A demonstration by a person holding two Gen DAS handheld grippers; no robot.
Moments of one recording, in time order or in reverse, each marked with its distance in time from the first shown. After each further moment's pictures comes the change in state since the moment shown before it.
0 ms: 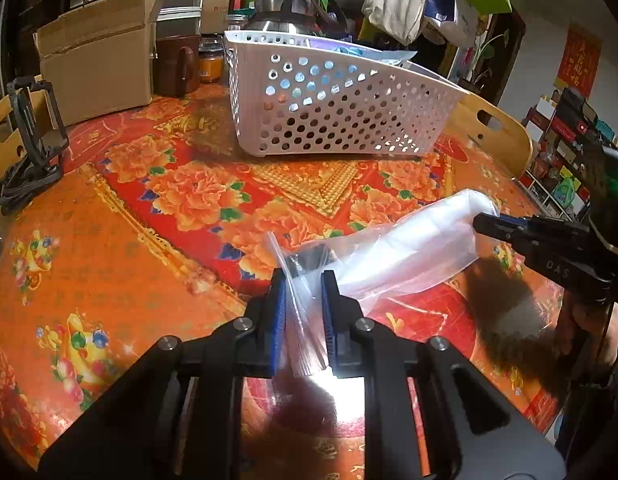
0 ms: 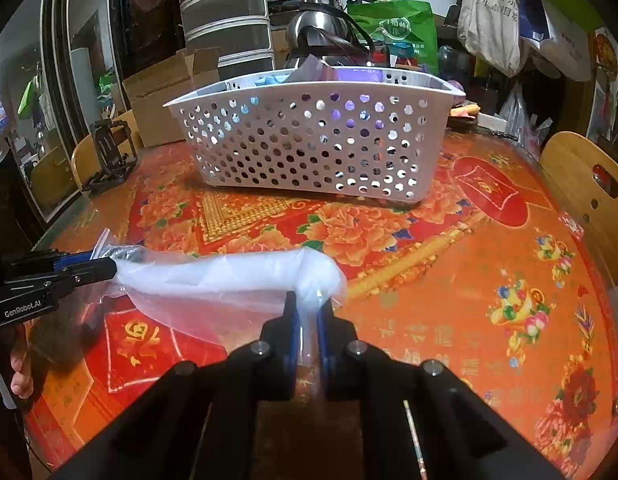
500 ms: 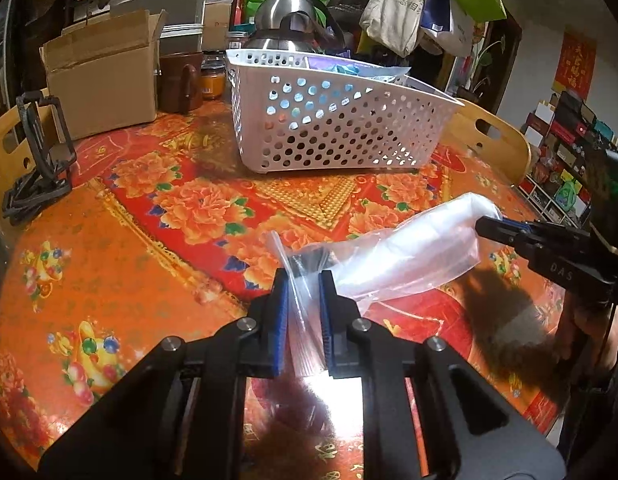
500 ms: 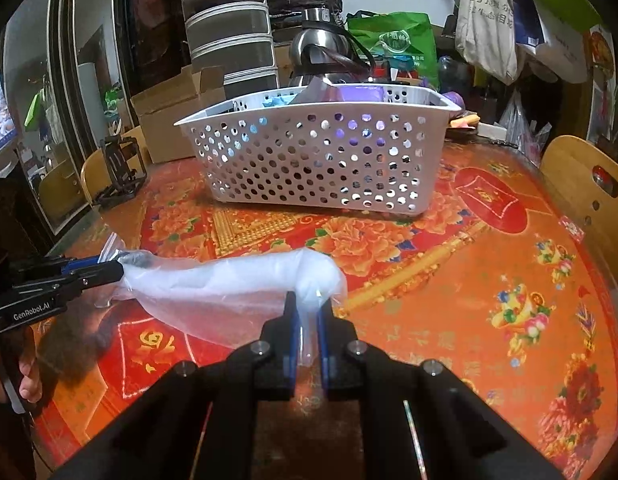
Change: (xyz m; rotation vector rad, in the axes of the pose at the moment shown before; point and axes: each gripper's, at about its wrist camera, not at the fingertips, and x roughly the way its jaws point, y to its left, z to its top) left arm -0.012 -0.003 -0.001 0.015 -0.048 0.011; right arm -0.012 0.001 -0.003 0.015 -0.057 0.025
